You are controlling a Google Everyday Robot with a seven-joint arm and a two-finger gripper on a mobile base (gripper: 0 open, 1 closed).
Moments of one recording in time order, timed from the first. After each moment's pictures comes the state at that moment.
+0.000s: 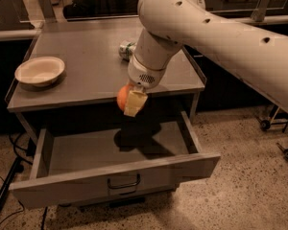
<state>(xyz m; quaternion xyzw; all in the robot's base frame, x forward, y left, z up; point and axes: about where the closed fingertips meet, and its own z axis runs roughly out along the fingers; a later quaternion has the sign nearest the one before) 0.564 0.023 0.842 -0.70 0.69 0.08 0.17</state>
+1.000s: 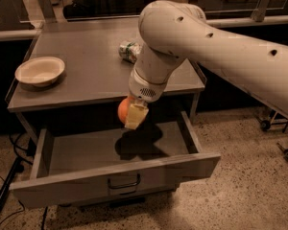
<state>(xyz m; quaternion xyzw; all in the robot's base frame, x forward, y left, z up) 0.537 0.017 0.821 -0.69 0.70 0.09 0.16</state>
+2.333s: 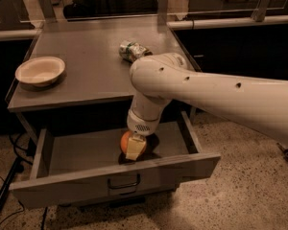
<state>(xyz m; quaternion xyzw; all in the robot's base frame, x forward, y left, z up) 0.512 0.017 0.716 -0.66 0.74 0.09 0.09</state>
